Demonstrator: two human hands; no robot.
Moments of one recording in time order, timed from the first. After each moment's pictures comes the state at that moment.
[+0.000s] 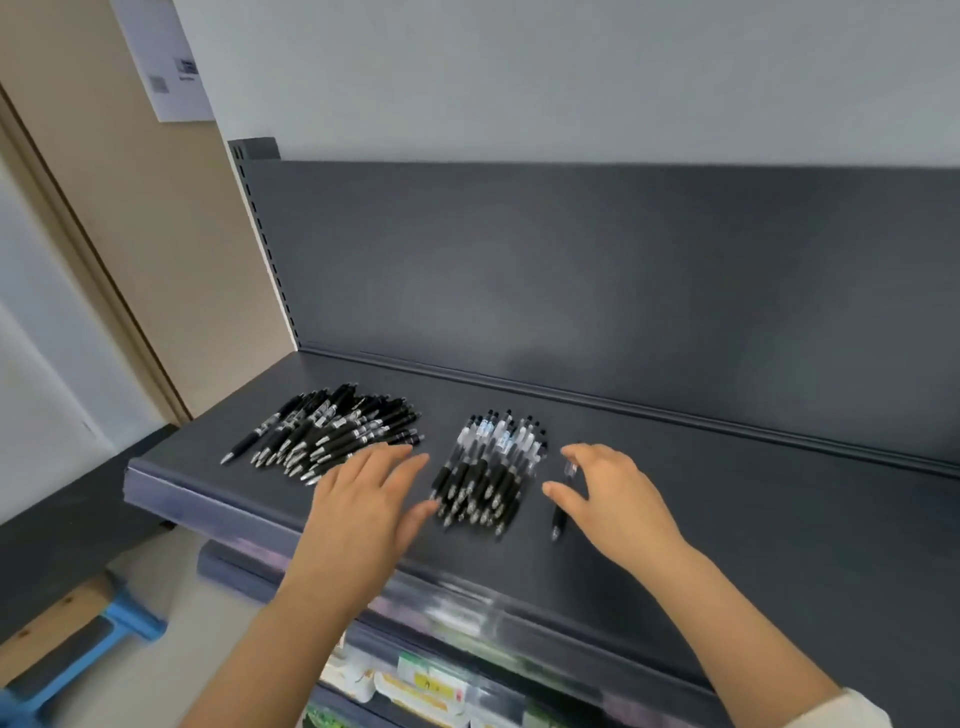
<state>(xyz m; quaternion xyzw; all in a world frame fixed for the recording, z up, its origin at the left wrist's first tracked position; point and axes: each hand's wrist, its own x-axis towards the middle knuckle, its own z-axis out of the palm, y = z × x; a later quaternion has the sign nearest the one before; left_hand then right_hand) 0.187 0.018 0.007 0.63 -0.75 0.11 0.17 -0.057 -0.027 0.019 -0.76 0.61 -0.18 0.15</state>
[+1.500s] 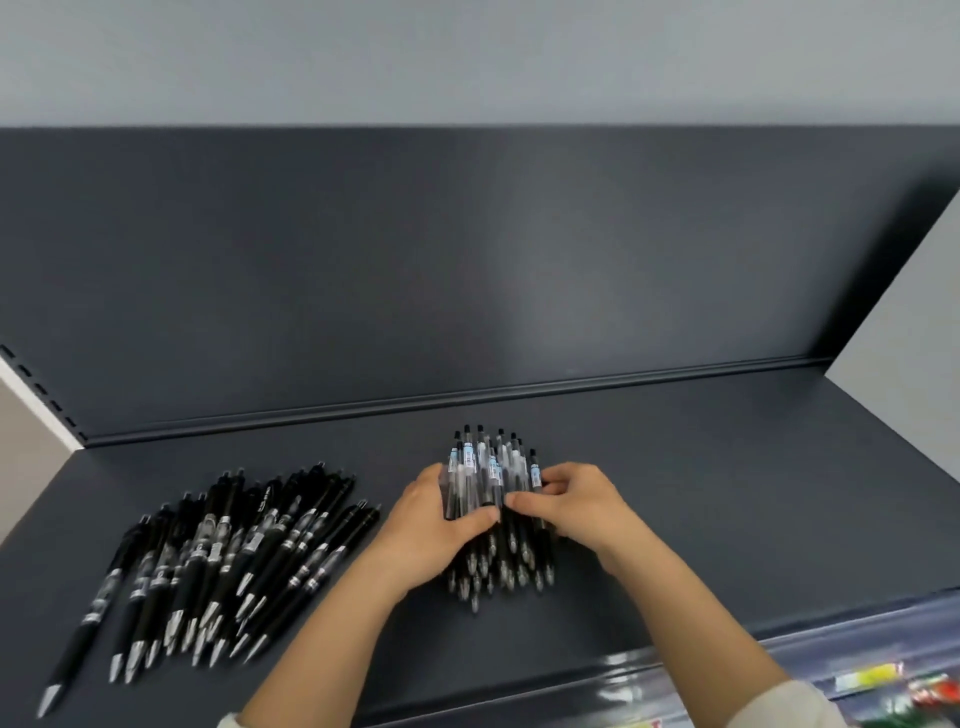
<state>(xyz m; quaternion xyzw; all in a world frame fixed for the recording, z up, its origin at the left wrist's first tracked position) 0.179 -0.115 0.000 0.52 -0.73 -0.43 0.15 0.013 -0.073 -0.013 -0.38 0.78 -0.33 0.37</state>
